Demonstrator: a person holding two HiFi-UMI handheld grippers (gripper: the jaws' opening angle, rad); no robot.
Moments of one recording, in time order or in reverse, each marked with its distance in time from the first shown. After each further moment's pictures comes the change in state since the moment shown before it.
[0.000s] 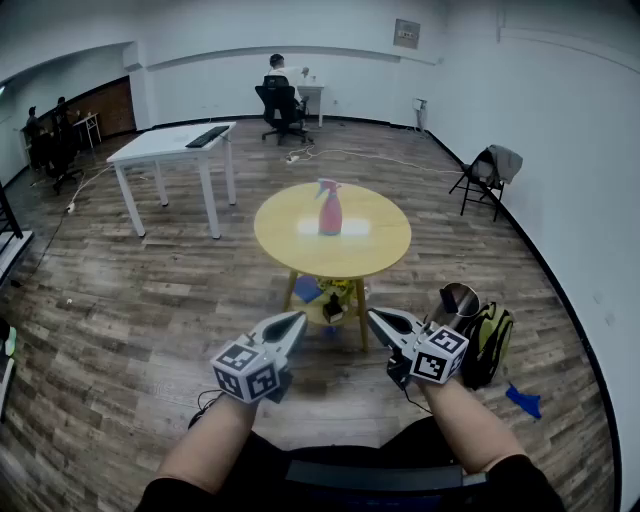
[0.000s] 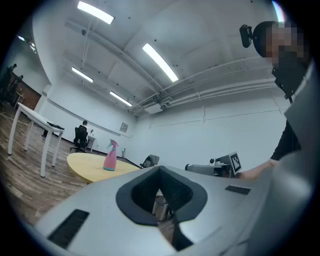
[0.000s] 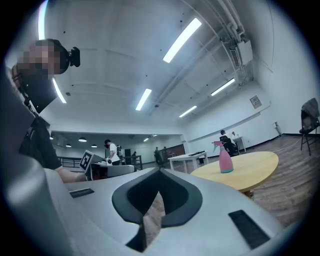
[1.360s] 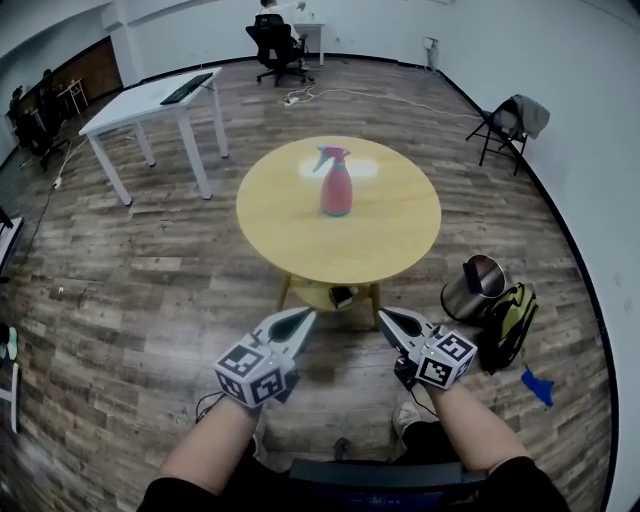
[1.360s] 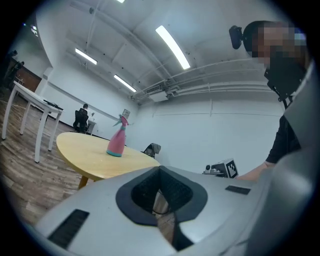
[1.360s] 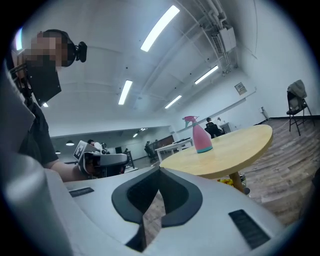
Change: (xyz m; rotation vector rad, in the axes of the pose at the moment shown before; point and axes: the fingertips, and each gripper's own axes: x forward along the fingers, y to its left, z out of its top) left arm 0.160 0.168 -0.069 -0.088 0.120 -0.030; right arm 0.100 -0.219 -0.104 0.117 0.083 -0.106
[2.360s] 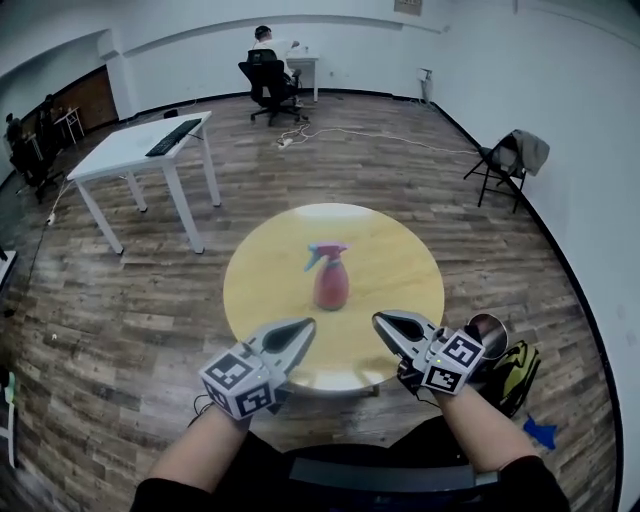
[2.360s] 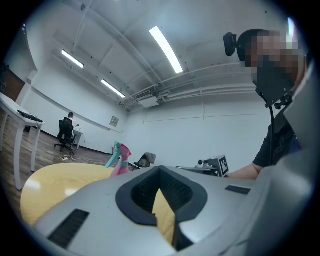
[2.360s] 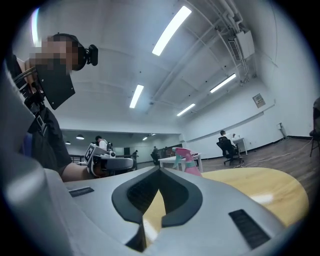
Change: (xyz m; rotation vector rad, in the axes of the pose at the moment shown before) left arm 0.153 0.115 0.152 0.100 -0.061 -0.115; right arm 0.135 -0.134 0.171 -0.146 -0.072 0.119
